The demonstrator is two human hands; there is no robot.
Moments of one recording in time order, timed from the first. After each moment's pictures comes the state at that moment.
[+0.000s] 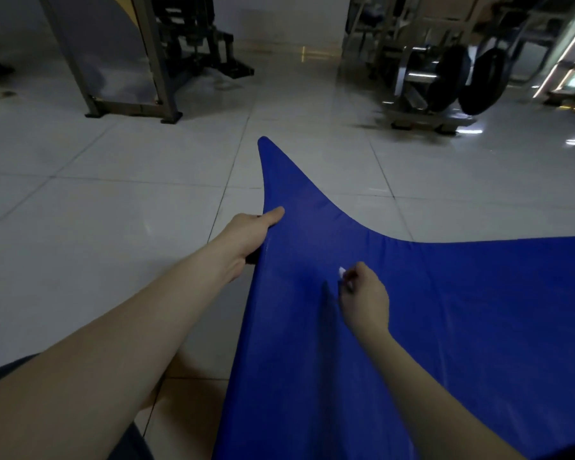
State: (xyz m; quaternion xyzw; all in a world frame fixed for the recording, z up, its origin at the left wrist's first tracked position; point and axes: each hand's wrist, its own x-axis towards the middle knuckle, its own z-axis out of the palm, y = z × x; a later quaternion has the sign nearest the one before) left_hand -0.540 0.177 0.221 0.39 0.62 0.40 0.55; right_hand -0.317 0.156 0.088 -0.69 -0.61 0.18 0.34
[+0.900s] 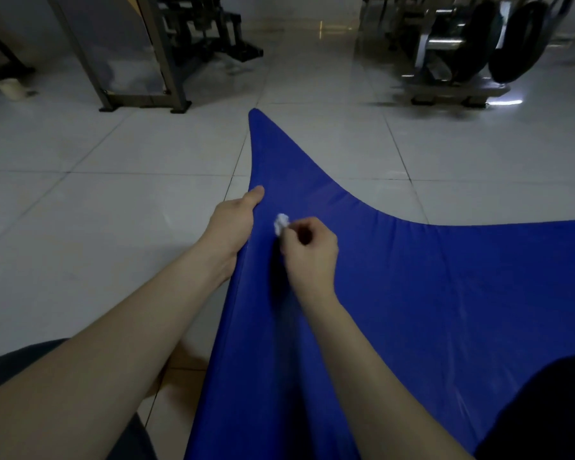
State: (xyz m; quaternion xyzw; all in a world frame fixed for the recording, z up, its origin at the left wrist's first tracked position) left_hand -0.505 0.172 0.236 0.35 0.65 0.48 0.48; right_hand -0.393 0.169 0.166 -0.53 -0.50 0.43 0.54
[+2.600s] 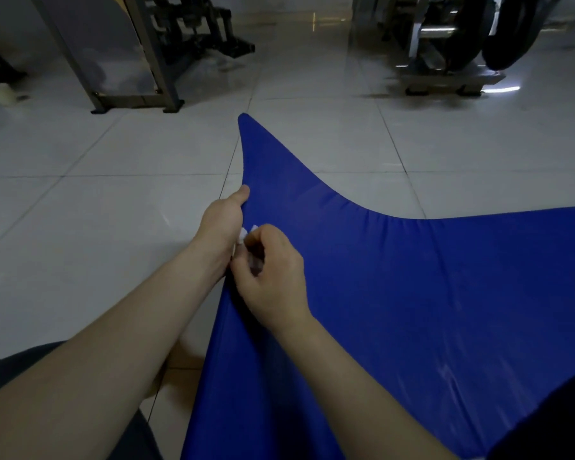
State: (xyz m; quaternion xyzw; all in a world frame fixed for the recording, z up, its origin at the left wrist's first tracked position) left_hand -0.495 0.180 0.235 0.28 0.64 0.51 0.50; right_hand -0.409 0.134 0.170 -0.44 -0.69 0.24 0.53
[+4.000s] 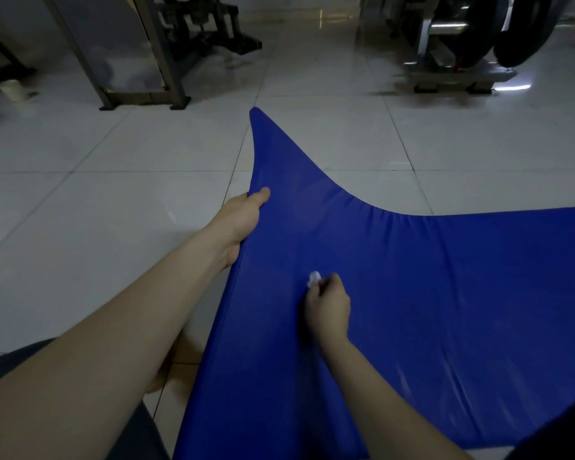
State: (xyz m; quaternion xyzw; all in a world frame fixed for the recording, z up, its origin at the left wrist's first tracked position) left_hand -0.505 0.193 0.227 0.35 0.66 0.40 0.54; right_hand -0.362 0.142 0.073 -0.70 -0.47 0.37 0.38
